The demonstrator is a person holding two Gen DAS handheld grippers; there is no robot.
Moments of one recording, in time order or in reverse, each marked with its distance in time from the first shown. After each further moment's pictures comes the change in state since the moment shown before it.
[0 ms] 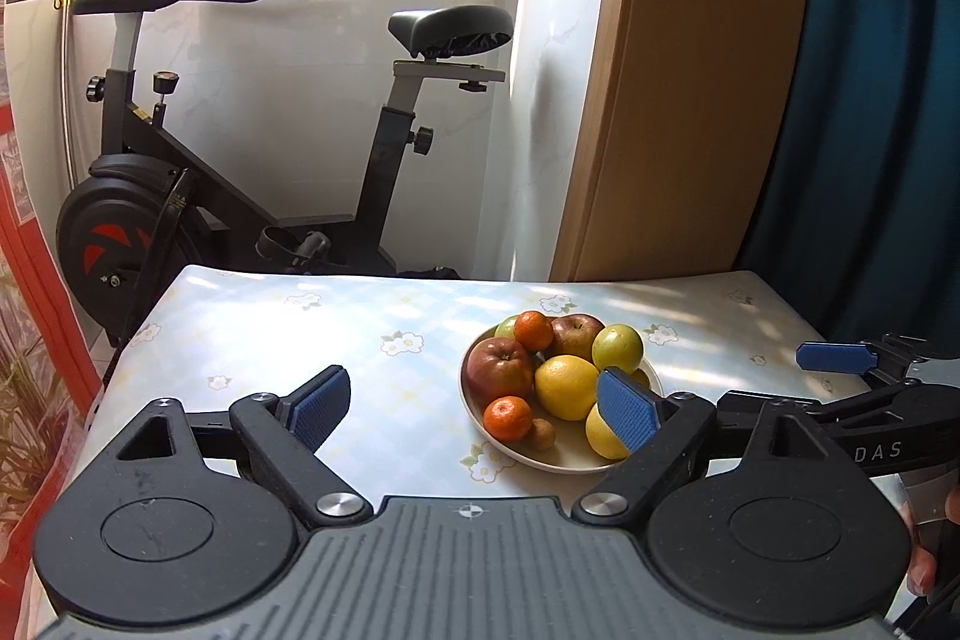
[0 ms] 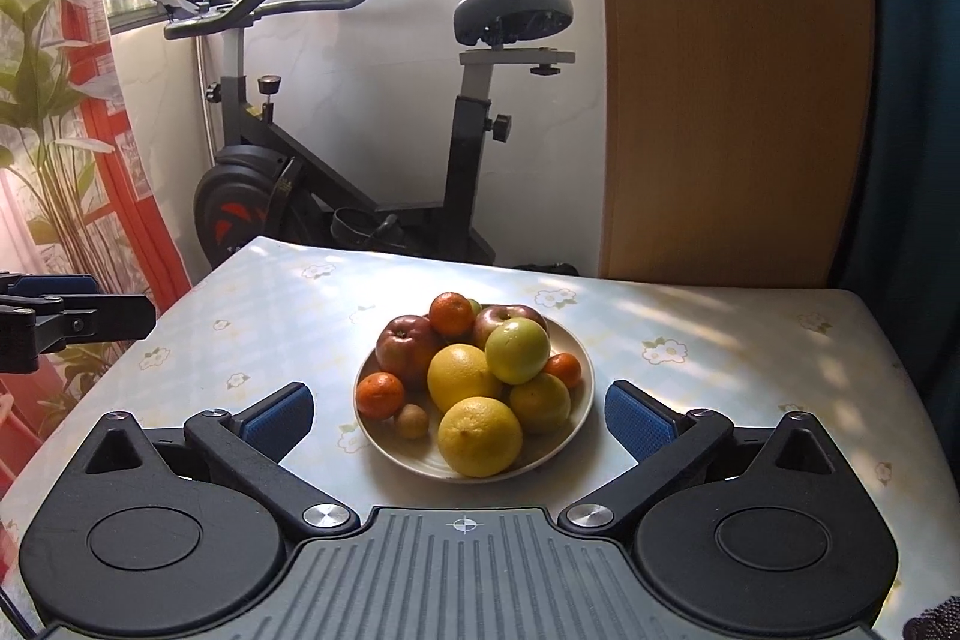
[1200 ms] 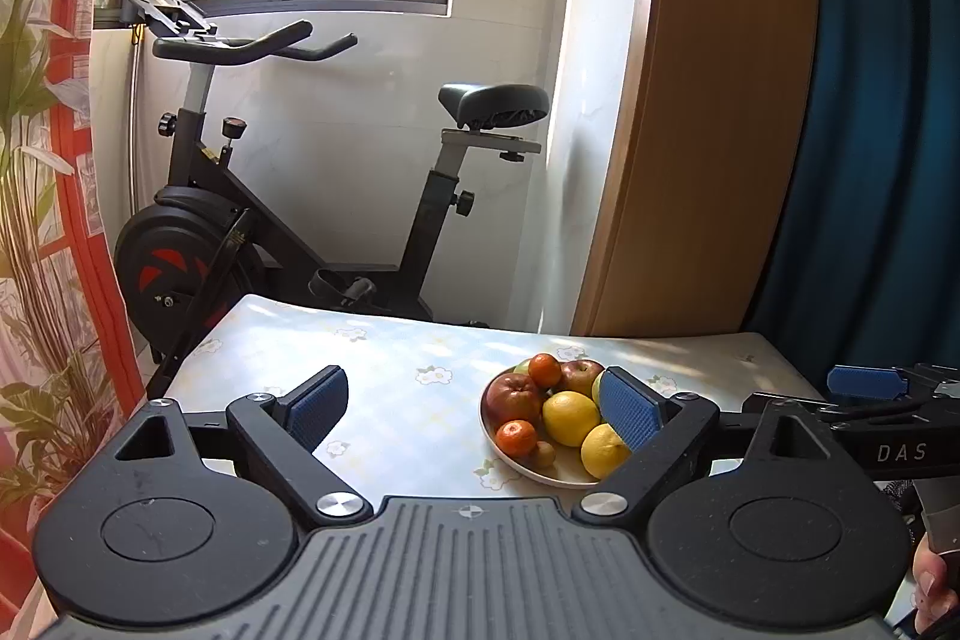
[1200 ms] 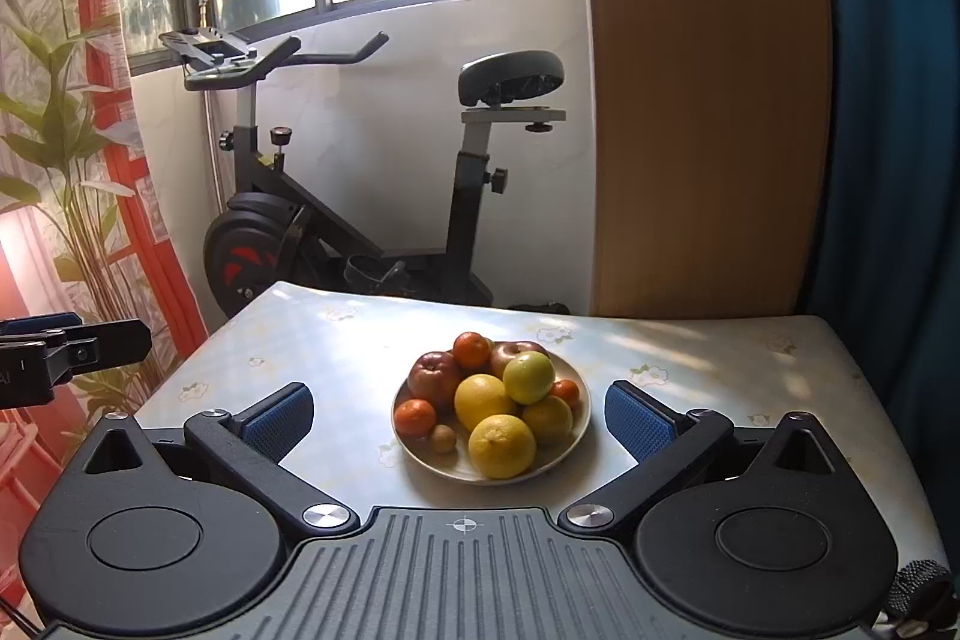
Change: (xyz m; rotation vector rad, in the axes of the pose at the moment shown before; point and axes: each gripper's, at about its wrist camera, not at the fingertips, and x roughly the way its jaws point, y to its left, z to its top) left arm -0.066 -0.019 -0.011 -0.063 -0.127 0.093; right arm -0.074 0.022 0.001 0.019 -0.084 -0.024
